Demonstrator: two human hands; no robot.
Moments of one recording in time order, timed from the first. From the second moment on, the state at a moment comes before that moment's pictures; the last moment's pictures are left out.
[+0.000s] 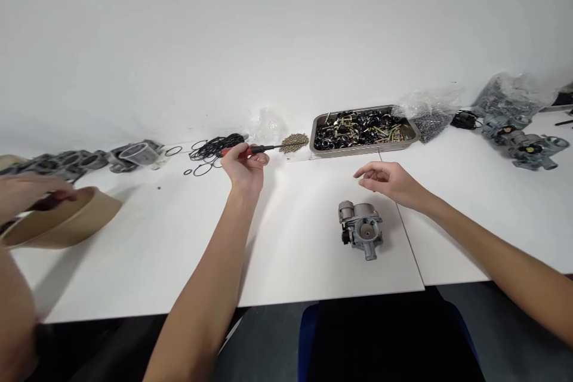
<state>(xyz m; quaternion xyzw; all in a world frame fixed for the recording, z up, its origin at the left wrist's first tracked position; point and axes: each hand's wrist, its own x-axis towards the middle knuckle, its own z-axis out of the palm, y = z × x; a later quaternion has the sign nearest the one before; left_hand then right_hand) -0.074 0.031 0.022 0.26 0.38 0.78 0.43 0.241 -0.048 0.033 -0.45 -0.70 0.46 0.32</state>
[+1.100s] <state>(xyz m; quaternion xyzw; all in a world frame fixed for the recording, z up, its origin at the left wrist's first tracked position) 0.013 -0.020 0.030 0.38 0.35 0.62 0.59 0.245 -0.034 0.019 -0.47 -0.66 0.47 0.36</state>
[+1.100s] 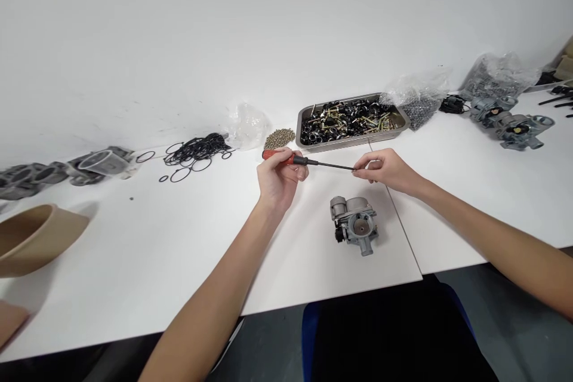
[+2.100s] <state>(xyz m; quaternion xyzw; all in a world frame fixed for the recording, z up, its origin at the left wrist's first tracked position) 0.010 -0.018 0.030 0.37 0.35 0.63 0.58 0.248 -0.031 0.017 -0.50 -0.67 0.42 0.35</state>
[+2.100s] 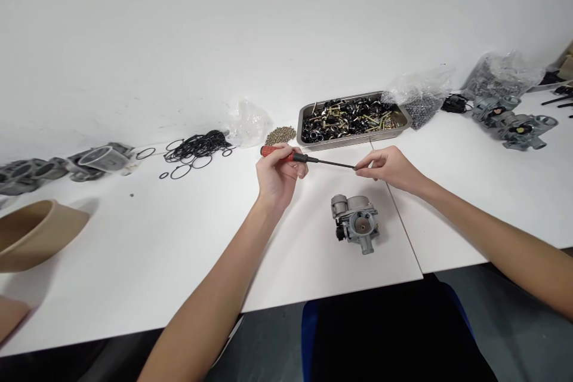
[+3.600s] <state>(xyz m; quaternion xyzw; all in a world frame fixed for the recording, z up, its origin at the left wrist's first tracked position) 0.011 -0.021 0.034 0.38 0.36 0.64 0.57 0.247 -0.033 0.020 -0.48 -0.60 0.49 0.41</state>
